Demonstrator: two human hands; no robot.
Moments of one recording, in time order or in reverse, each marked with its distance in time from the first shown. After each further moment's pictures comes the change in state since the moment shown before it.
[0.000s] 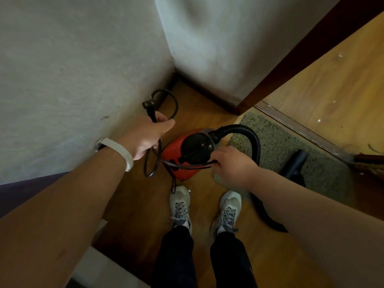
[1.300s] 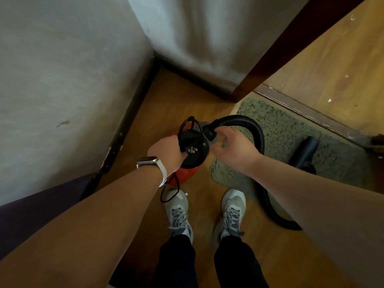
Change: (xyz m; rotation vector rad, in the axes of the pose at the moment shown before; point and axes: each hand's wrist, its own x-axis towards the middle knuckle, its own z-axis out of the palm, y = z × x) left_hand 0.122 -0.092 0.120 0.908 0.051 0.154; right_hand 0.076 0.082 0.041 0.436 0.189 0.342
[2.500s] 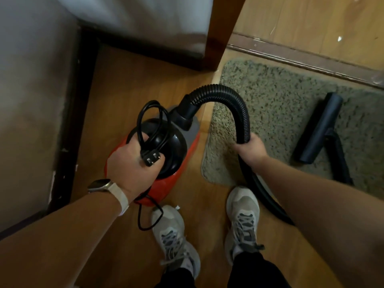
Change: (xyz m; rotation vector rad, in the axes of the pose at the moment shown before) left_hand 0.045 -0.013 0.095 -0.262 0.287 0.213; right_hand 0.099 0.233 0.119 0.560 0.330 0.516
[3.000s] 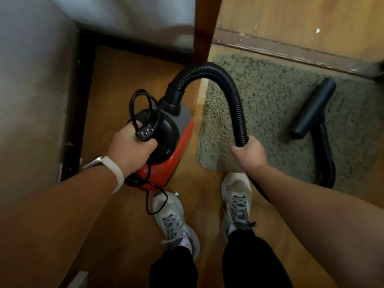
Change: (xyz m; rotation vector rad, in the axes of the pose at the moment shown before) left_hand -0.007 0.022 -0.029 -0.170 -0.206 -0.225; right_hand -0.075 0.015 -0.017 -0.123 0.121 0.002
